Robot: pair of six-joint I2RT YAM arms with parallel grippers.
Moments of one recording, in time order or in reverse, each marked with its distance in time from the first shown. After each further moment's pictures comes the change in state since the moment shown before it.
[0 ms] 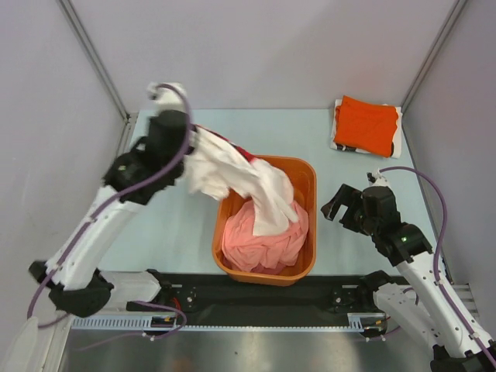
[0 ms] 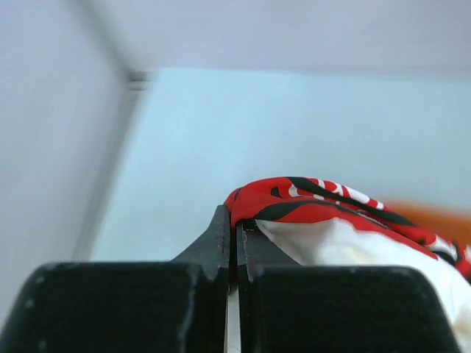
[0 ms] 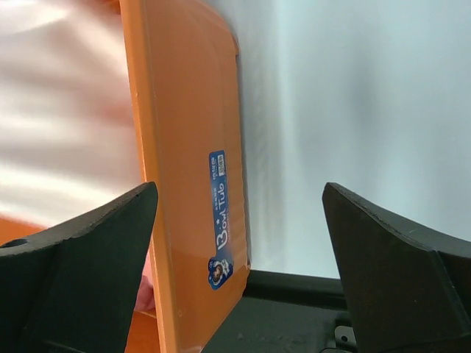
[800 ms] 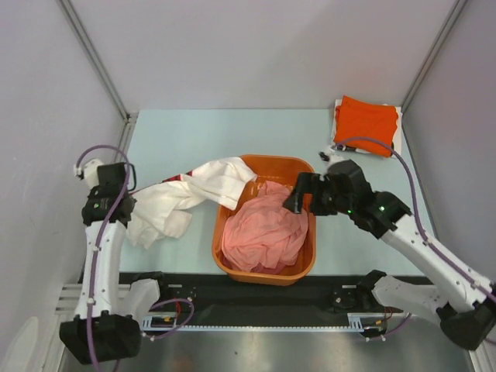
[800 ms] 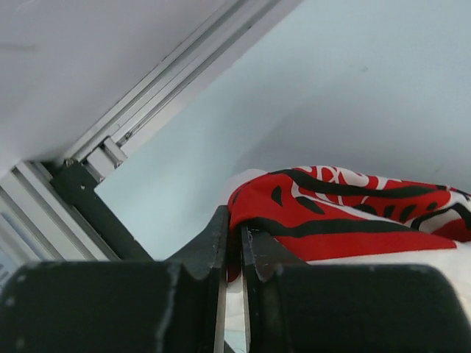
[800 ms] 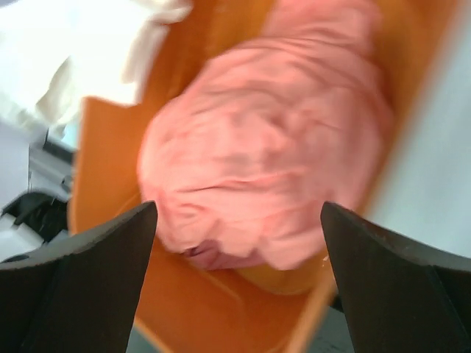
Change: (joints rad) left arm 0.912 -0.309 -0.635 -0.066 0.194 -0.248; right arm 0.222 0.266 0.233 0.029 -0.157 -0.047
